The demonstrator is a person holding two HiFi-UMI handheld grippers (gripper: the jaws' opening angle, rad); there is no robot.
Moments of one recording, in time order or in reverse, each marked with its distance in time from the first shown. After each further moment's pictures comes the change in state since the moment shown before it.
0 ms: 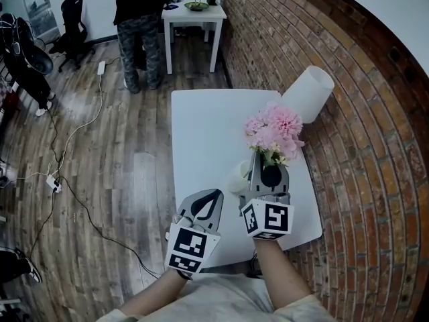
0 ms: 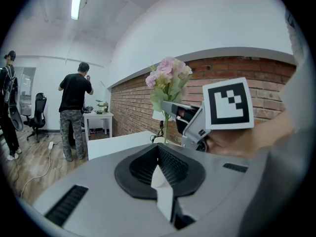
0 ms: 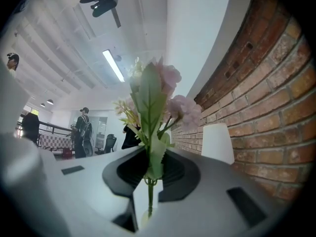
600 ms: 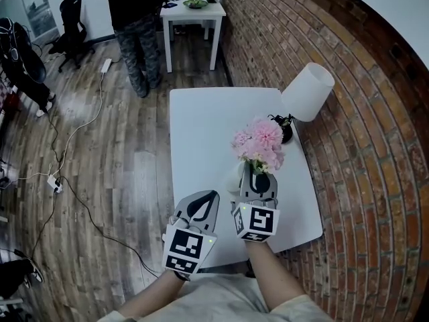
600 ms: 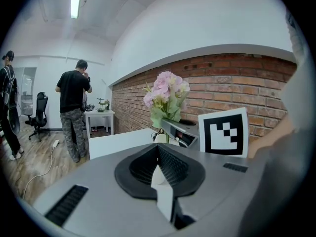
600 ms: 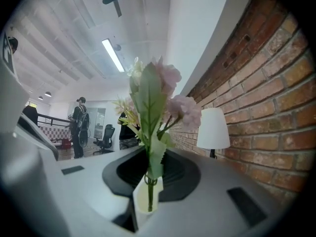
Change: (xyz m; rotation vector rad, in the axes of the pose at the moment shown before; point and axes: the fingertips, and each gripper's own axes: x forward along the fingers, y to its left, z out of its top) left arm 0.002 0.003 -0.008 -0.003 0.029 0.015; right arm -0.007 0.000 -0.063 -0.029 0.104 -0.028
